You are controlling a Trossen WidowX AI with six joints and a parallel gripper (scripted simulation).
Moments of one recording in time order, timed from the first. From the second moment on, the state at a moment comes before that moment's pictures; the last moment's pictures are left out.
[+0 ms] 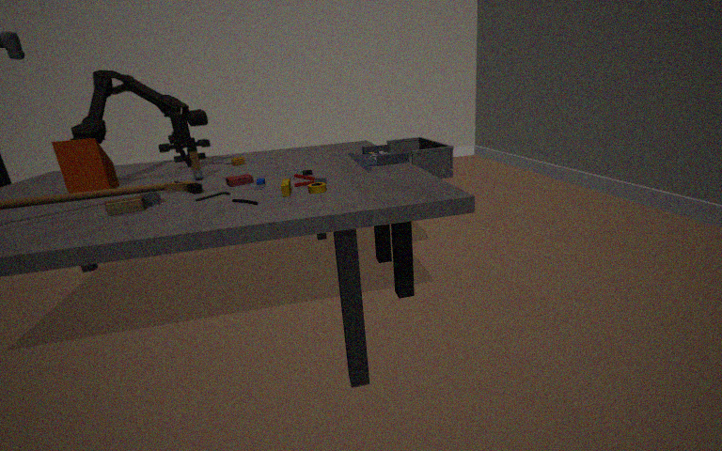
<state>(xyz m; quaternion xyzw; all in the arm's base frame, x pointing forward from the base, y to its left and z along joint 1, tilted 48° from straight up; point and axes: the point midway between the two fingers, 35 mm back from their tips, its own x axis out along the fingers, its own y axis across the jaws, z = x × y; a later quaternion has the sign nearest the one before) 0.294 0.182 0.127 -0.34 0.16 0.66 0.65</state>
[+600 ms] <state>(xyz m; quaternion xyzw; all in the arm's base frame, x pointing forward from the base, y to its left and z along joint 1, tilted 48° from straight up) 0.311 0.184 0.132 -0.34 0.16 0.66 0.65</state>
